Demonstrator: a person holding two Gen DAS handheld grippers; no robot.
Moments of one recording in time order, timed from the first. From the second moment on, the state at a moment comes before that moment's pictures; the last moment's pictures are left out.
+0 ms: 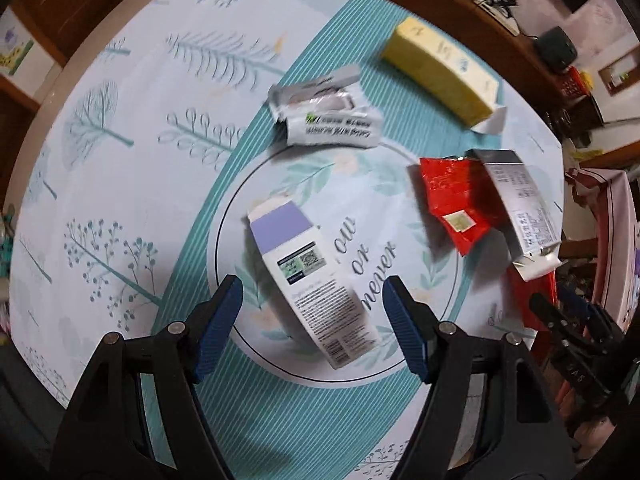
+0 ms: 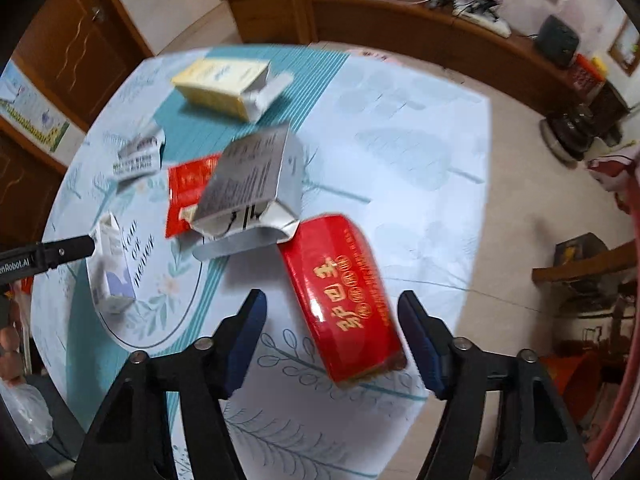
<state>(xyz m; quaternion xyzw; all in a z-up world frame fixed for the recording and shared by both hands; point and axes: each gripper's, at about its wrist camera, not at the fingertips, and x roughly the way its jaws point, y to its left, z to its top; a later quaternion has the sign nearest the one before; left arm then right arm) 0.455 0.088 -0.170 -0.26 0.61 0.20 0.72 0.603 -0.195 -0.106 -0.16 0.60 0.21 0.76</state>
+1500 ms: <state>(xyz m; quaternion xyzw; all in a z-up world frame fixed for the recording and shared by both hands) 0.296 0.085 -0.068 -0.16 0.60 0.09 0.78 0.353 -0.119 -0.048 0.00 0.56 0.27 0.78</state>
